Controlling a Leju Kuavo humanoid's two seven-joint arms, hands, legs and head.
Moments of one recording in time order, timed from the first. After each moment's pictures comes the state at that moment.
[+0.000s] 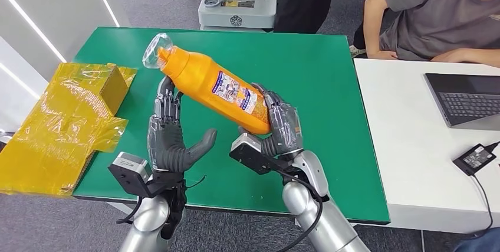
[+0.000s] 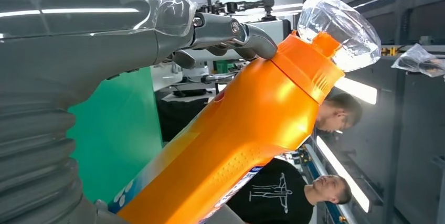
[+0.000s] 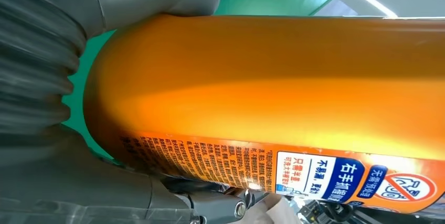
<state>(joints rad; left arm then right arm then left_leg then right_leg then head) -0.15 -0.21 -0.39 -1.50 -0.08 0.17 -0.51 -0.43 0.13 0.52 -1.07 0.80 -0.32 -0.27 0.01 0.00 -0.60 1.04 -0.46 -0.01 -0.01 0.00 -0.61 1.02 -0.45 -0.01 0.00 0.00</state>
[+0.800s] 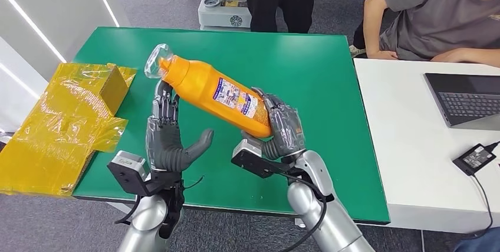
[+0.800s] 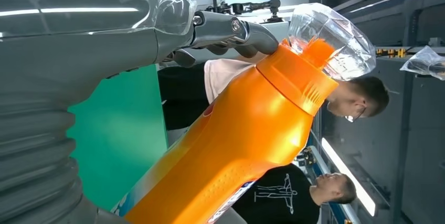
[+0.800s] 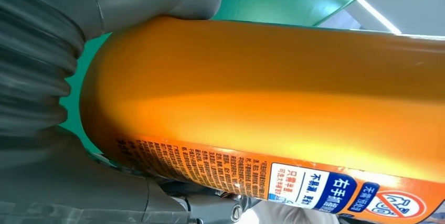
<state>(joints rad) -0.14 -0.21 -0.37 -1.49 -0.07 0.15 -0.51 -0.43 0.10 0.52 -1.07 0.85 -0.28 -0.31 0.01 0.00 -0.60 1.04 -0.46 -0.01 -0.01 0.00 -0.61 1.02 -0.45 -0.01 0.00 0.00</state>
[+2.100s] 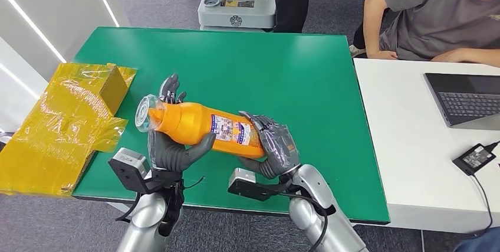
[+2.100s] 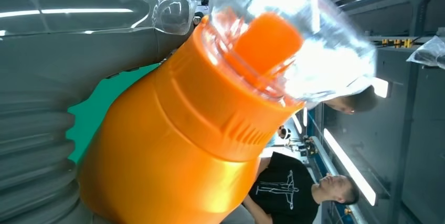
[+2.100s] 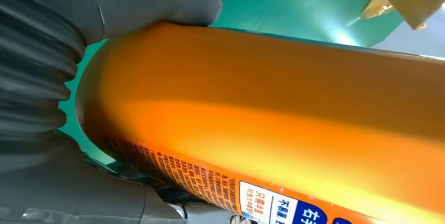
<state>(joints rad) -0.15 -0.21 -0.35 -1.47 -0.05 0.10 -0.52 -0.37 0.06 0.57 -1.07 0.90 -0.23 -0.37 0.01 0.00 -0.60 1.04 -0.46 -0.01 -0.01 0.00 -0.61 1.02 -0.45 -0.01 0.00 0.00</state>
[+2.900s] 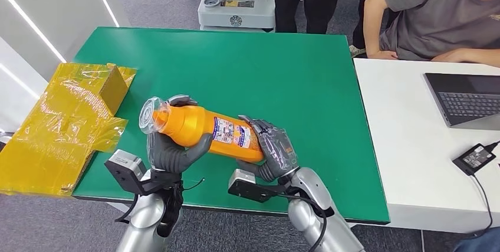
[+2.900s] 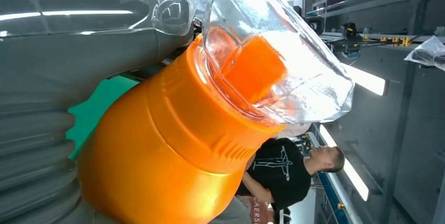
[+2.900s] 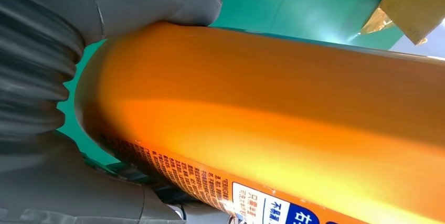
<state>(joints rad) -0.14 -0.21 -0.34 -1.47 -0.02 0.08 -0.54 -0.35 0.07 0.56 -1.05 0.88 -0.21 -0.38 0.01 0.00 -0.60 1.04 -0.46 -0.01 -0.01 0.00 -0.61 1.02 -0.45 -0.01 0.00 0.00</state>
